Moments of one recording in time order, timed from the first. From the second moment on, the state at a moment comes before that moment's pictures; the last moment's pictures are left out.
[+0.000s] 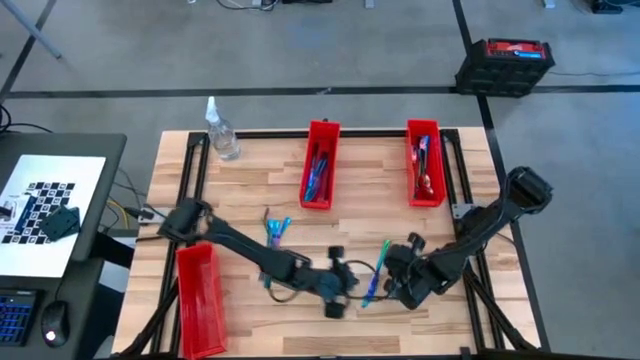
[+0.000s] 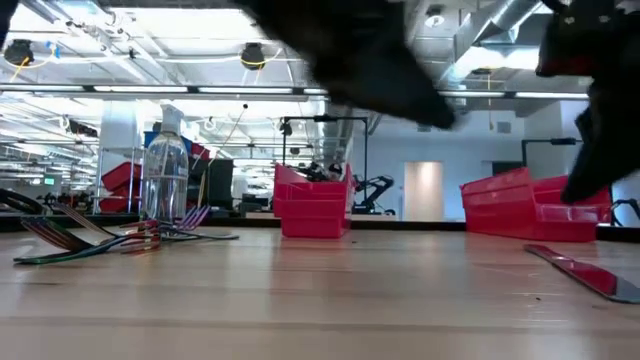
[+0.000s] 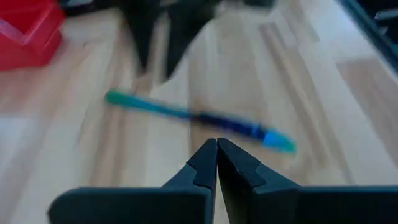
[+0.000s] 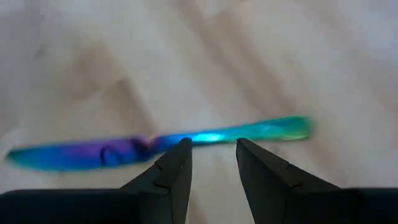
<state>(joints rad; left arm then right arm) -0.40 2.07 1.42 0.04 -0.40 -0.08 0.70 1.57 0.84 -0.63 0.59 1.17</state>
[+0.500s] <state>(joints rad) -0.38 2.42 1.80 -0.03 -0.29 -0.22 0.57 1.58 0.65 -0.40 0.55 1.06</state>
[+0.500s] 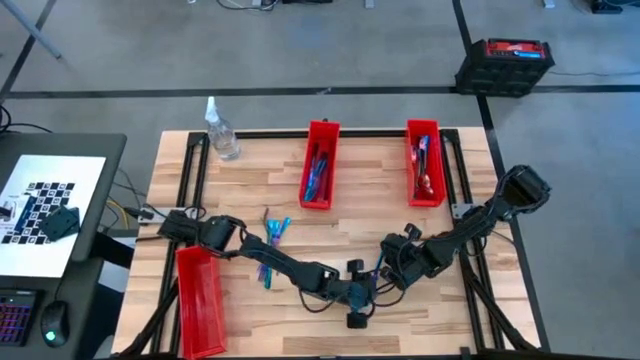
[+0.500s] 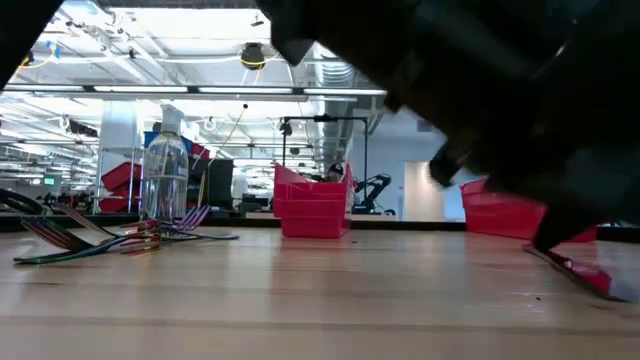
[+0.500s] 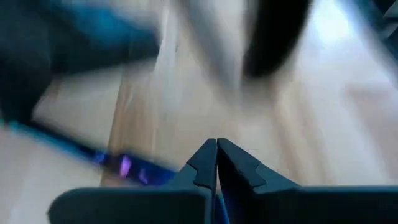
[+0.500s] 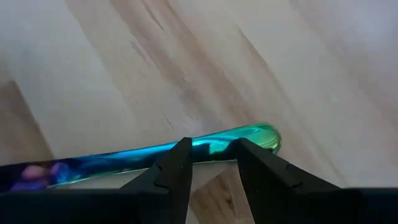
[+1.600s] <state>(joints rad) -0.39 2.40 1.80 -0.28 -0.32 -0.21 0.52 1.58 0.73 -0.51 0.60 1.05</state>
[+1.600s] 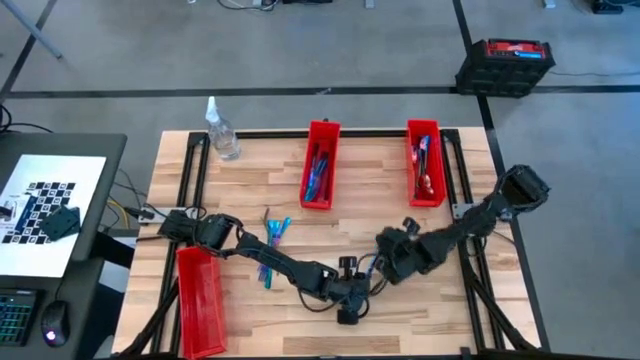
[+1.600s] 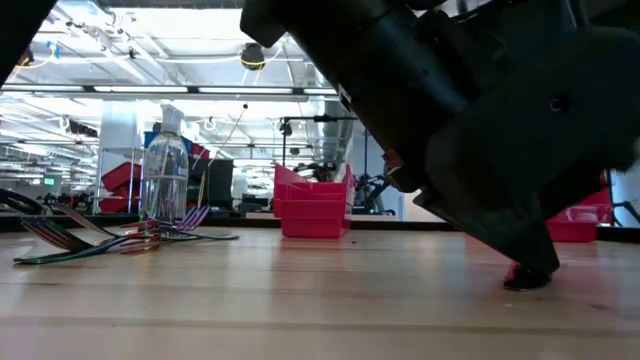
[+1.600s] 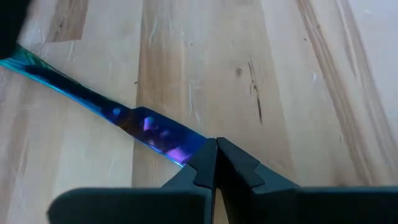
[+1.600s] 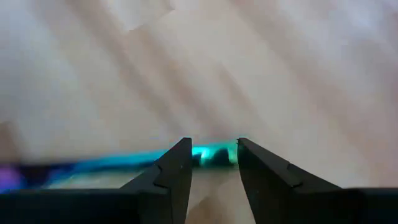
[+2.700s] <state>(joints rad) -0.29 2.39 1.80 -0.37 -0.39 -0.08 0.81 1.58 0.65 -0.26 0.40 1.41</state>
